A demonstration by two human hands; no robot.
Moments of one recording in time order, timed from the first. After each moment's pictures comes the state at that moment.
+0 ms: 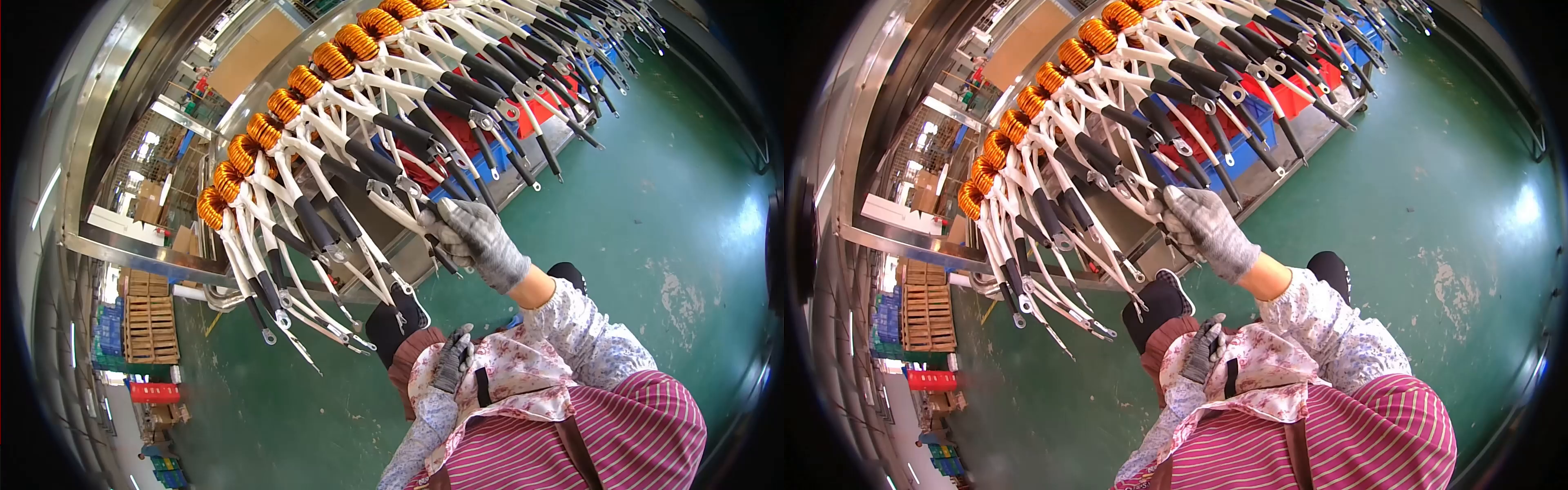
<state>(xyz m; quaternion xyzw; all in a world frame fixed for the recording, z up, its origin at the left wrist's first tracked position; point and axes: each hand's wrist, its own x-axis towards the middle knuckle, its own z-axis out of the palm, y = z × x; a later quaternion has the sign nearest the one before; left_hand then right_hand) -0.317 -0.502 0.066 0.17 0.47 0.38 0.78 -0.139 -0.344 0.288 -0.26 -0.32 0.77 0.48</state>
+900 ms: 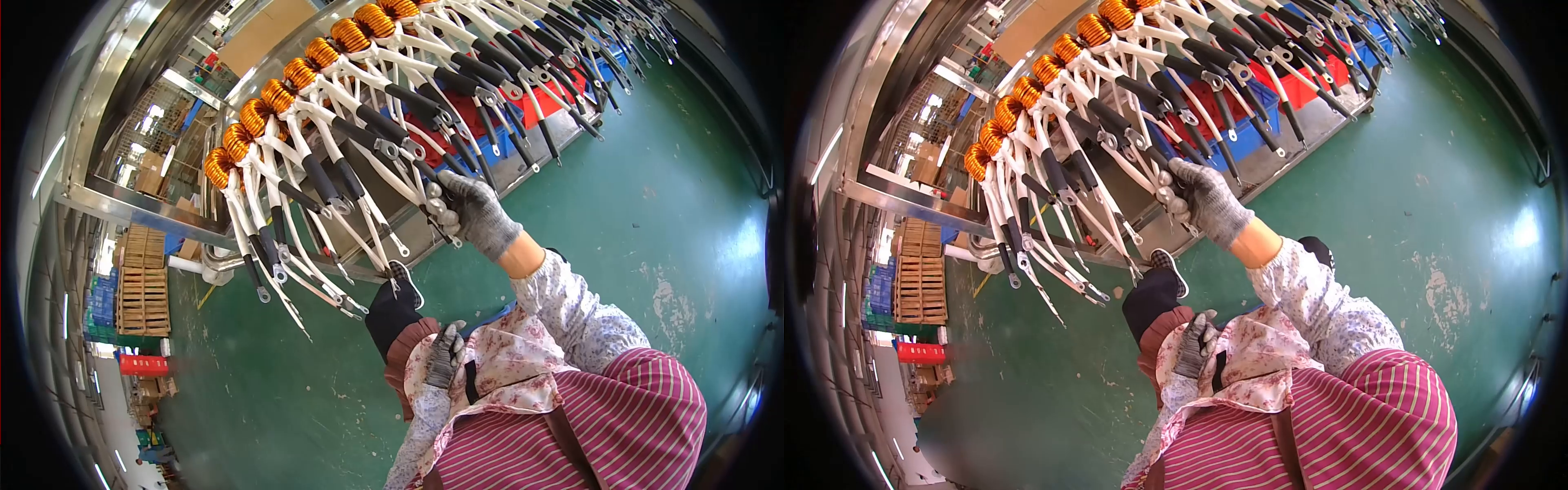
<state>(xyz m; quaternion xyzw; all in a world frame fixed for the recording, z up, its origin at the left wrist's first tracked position) -0.309 -0.545 0.076 0.10 0.41 0.46 0.78 -0.146 -0.326 0.256 -0.17 -0.16 0.87 0.43</state>
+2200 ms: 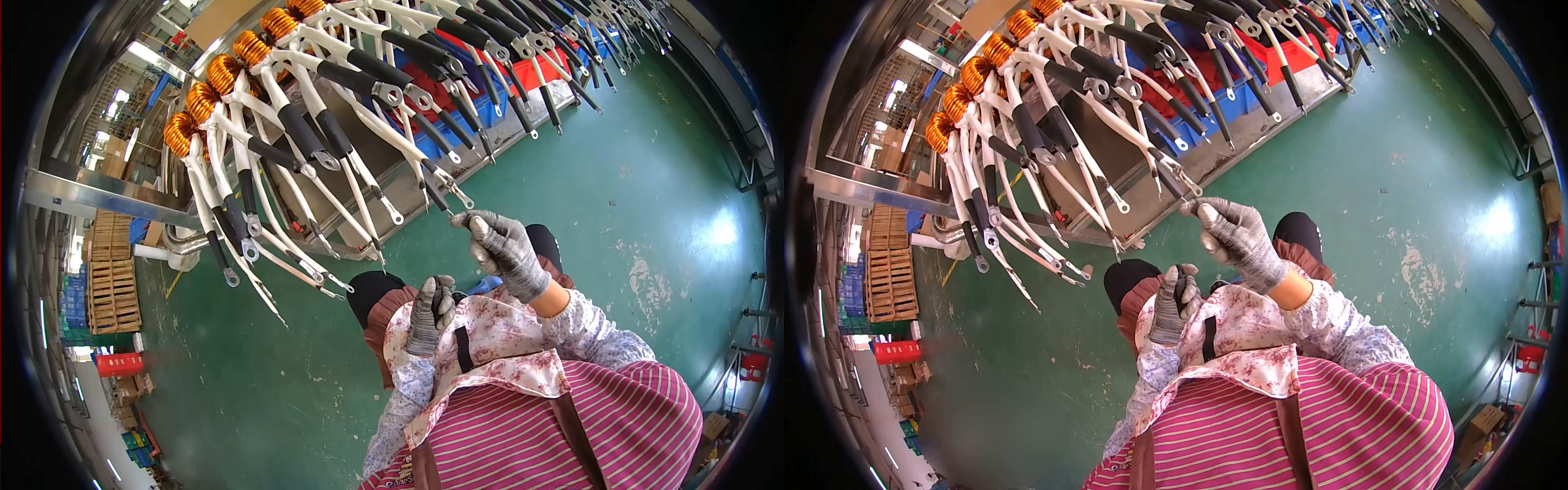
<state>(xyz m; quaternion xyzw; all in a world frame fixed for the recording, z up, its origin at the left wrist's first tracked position) -0.305 -0.493 0.112 0.12 0.27 0.48 0.83 -0.121 -0.429 0.237 -0.38 -0.36 0.74 0.43</state>
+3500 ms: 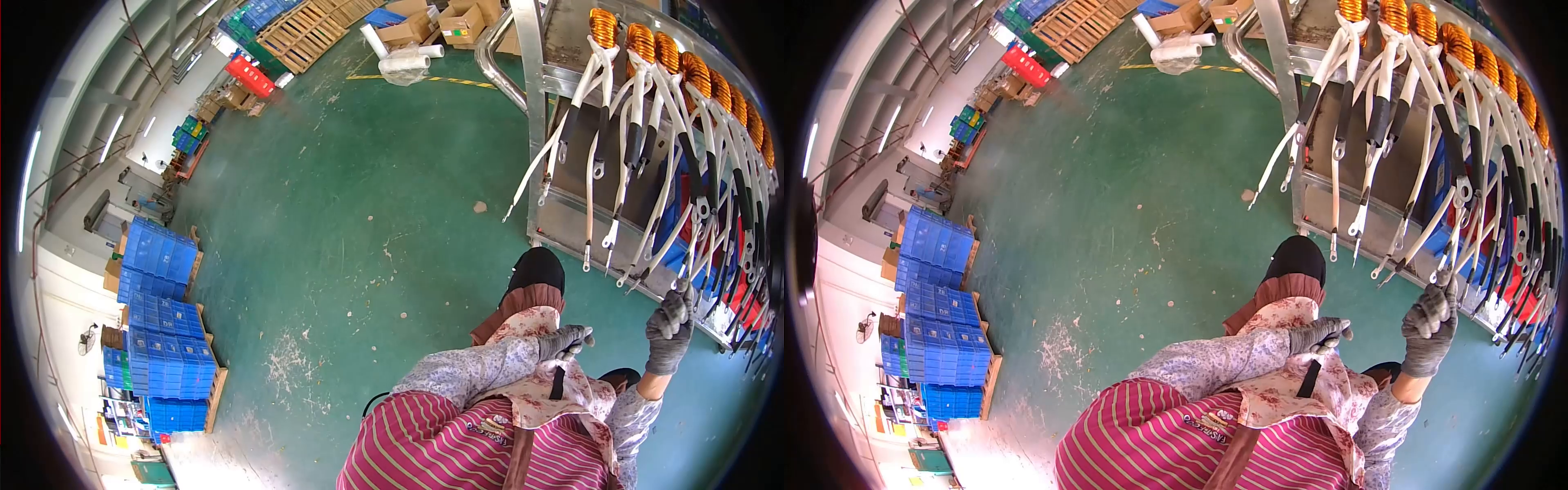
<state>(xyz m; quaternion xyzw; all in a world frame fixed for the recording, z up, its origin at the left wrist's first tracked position) -0.313 -0.516 0.052 0.16 0.40 0.44 0.79 -0.175 -0.370 0.230 0.00 -0.05 0.94 0.33</state>
